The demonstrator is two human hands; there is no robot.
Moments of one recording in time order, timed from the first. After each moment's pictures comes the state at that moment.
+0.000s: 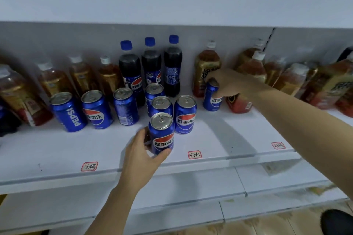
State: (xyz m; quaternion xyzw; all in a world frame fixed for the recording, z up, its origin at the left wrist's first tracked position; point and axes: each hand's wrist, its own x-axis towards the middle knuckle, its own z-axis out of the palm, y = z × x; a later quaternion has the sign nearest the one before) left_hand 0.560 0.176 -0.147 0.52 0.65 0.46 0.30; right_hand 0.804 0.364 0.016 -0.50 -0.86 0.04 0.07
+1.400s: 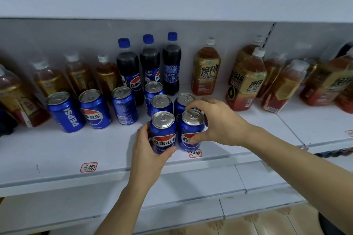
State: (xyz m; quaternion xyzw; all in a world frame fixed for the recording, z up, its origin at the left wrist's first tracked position) left_hand 0.577 0.183 -0.151 0.49 0.62 0.52 0.32; right_hand 0.782 0.279 -0.050 -0.41 -0.89 0.15 0.14
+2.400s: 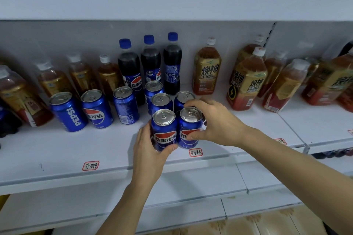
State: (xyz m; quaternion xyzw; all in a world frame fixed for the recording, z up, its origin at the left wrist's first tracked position) left_hand 0.580 0.185 -0.153 0.51 0.64 0.52 0.26; right_hand 0.780 0.281 -0.063 -0.42 -0.88 0.15 0.15
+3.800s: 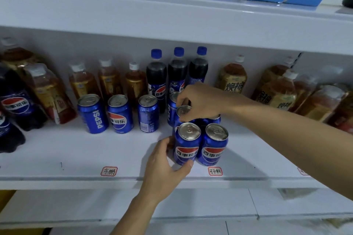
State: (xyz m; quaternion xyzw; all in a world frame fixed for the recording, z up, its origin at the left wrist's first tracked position) left_hand 0.556 0.175 -0.150 0.53 0.62 0.49 0.30; right_hand 0.670 0.349 0.007 -0.31 -0.95 0.10 0.00
